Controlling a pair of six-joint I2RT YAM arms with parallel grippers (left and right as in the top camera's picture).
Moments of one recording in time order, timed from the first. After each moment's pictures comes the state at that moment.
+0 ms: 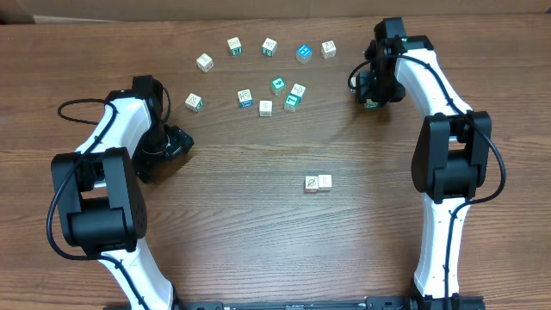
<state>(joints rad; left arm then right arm) 0.08 2.03 1.39 -1.01 -0.06 -0.75 0.08 2.40 2.02 -1.01 -0.01 0.05</state>
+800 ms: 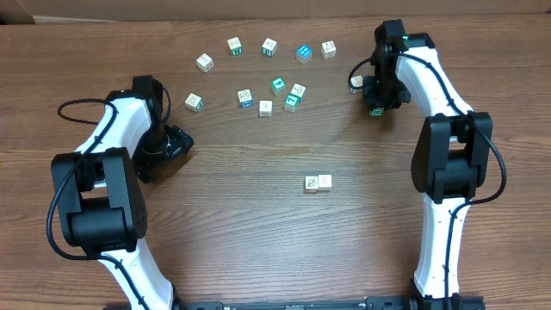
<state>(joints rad) 0.08 2.03 1.39 -1.01 -0.06 -0.75 0.08 2.40 2.07 -1.18 0.06 0.11</state>
